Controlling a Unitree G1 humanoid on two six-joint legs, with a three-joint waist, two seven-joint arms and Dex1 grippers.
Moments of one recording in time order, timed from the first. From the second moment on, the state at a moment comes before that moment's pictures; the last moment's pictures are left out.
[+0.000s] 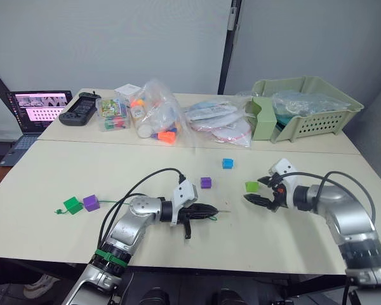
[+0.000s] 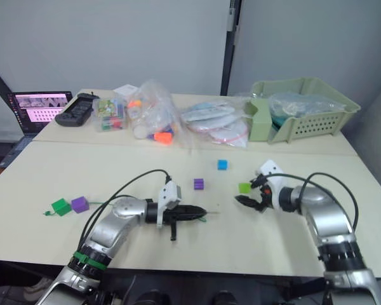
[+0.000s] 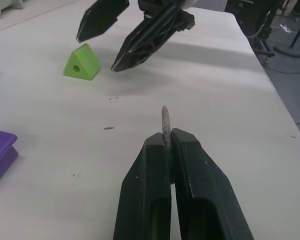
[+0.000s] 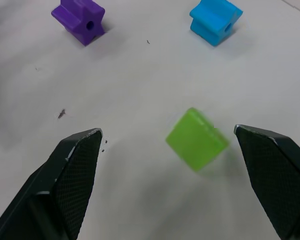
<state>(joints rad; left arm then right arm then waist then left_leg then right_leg) -0.44 0.30 -0.29 0.11 -0.23 0.25 -1.08 -0.38 -0.62 -0.06 -0.03 0.23 0.64 0.81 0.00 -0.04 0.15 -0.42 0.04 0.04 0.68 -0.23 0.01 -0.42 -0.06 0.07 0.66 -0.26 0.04</state>
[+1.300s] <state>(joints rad) -0.52 0.21 -0.34 0.19 -0.23 0.22 -1.11 0.08 -0.14 -0.17 -0.47 0.26 0.67 0.14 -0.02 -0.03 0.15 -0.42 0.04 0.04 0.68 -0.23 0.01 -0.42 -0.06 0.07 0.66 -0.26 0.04</state>
